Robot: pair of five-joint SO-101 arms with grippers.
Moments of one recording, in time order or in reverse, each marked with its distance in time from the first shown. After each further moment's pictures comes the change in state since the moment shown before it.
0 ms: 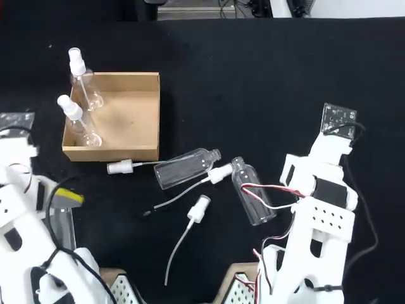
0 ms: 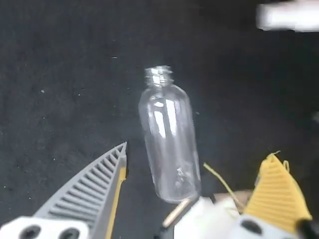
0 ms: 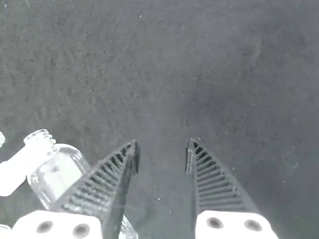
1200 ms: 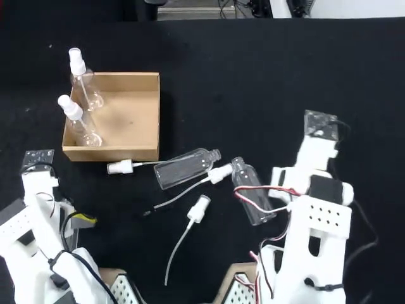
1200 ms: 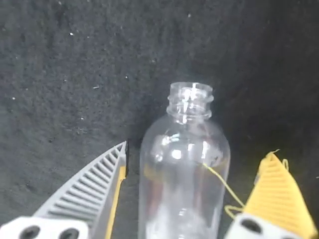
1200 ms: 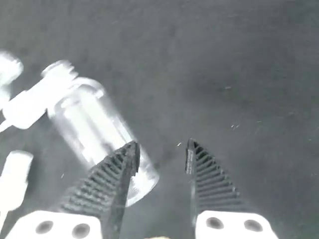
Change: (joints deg) left arm -2.6 0.0 34.8 -32.7 -2.8; right arm -7.4 0.0 -5.0 18.7 0.1
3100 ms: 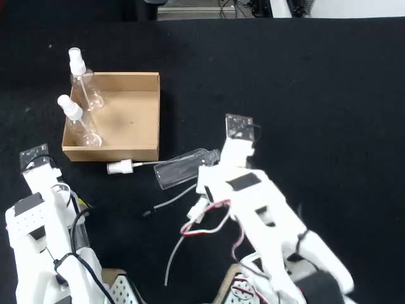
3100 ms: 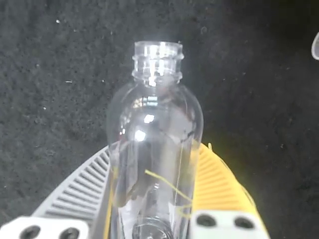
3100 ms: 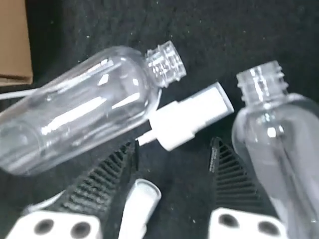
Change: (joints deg) left arm 10.5 -0.1 1.6 -1.0 29.0; right arm -35.6 22.7 9.3 -36.0 -31.8
